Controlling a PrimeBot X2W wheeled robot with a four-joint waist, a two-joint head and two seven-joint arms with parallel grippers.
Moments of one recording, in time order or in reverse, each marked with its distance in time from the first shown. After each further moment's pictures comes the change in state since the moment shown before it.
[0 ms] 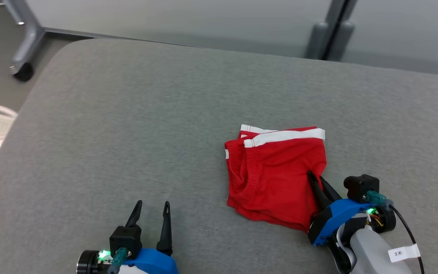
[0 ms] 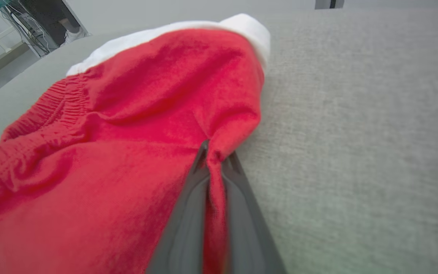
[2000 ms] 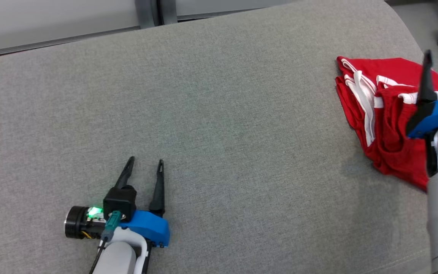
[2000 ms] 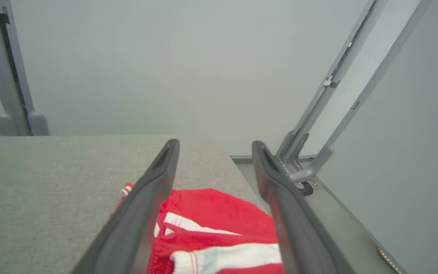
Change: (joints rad) left arm -0.158 -0.007 0.053 0.021 0.123 -0.049 -0.003; right arm -0.335 -0.144 -0.575 -0.073 -0.548 -0.001 0.002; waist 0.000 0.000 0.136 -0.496
